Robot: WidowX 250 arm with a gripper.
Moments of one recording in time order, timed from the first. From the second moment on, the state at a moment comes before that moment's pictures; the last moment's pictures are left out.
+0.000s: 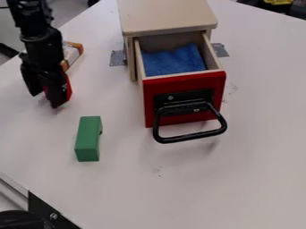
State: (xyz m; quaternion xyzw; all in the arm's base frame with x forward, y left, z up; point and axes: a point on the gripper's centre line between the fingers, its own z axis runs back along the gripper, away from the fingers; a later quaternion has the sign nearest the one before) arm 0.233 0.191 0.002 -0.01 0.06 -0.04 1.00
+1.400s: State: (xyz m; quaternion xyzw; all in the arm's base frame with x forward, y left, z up) arm 0.247 0.161 0.056 -0.03 0.03 -0.05 1.00
